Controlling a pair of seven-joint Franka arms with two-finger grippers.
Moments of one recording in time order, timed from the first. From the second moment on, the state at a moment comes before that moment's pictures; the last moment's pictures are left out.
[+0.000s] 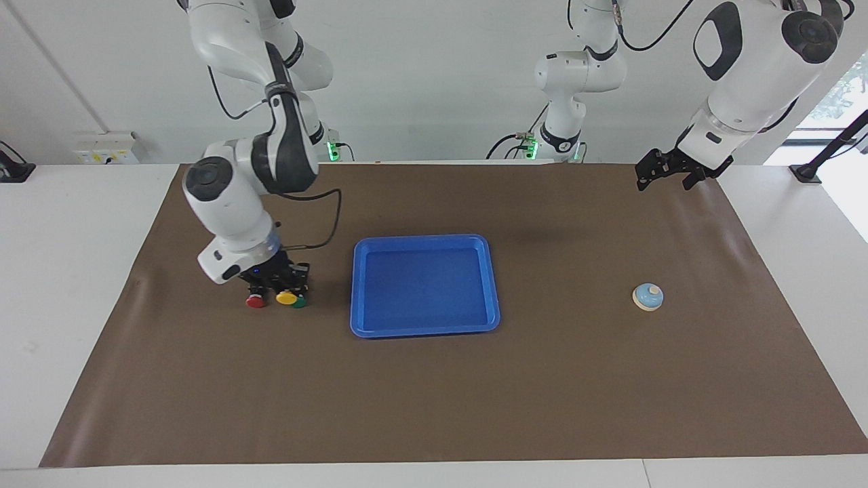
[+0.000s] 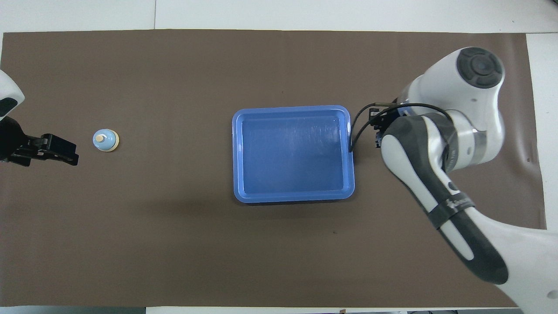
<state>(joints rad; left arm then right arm) -0.06 -0.02 0.01 -1.68 0.00 1.49 0.02 0.16 0.29 0.10 -1.79 0.03 2.08 0.40</state>
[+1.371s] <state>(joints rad) -0.06 -0.02 0.01 -1.68 0.00 1.49 0.02 0.11 0.26 0.07 -1.79 0.02 1.94 0.23</state>
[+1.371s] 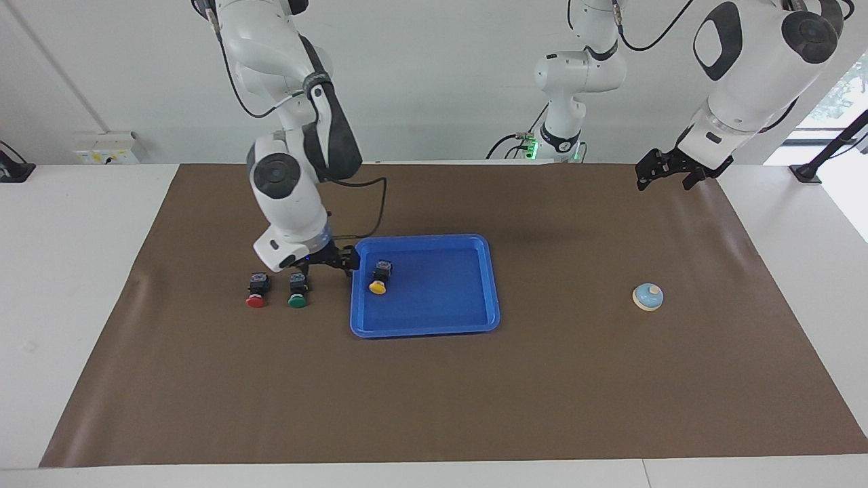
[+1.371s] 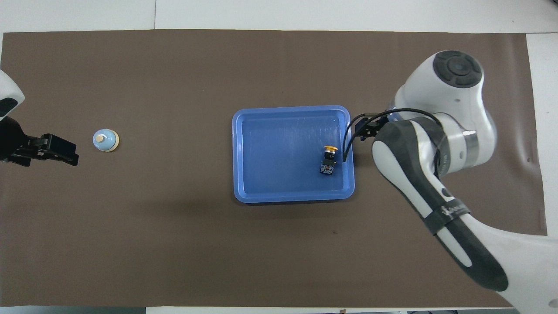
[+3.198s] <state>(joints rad) -0.06 -0.02 0.01 -1.68 0.00 1.49 0.02 -0.12 0.19 0.09 -2.16 -0.01 2.32 -0.09</state>
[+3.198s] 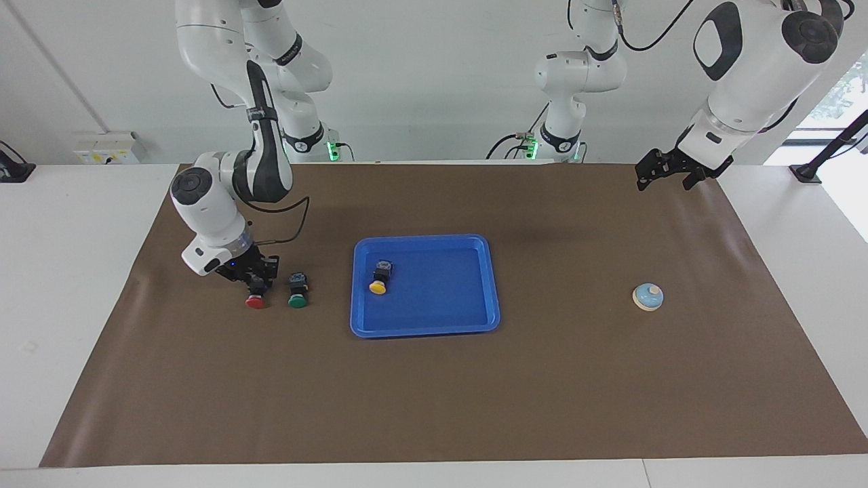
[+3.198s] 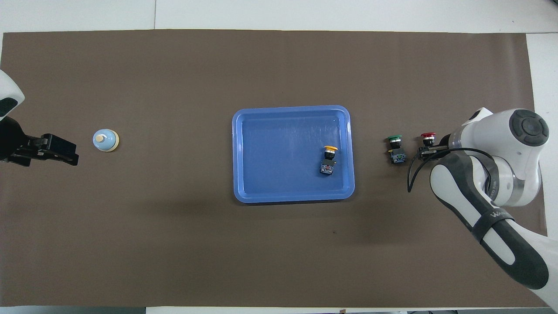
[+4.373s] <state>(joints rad) -0.06 -0.02 0.01 -1.68 0.00 1.49 0.01 0.47 0.40 0.09 -1.87 -0.01 2.20 0.78</state>
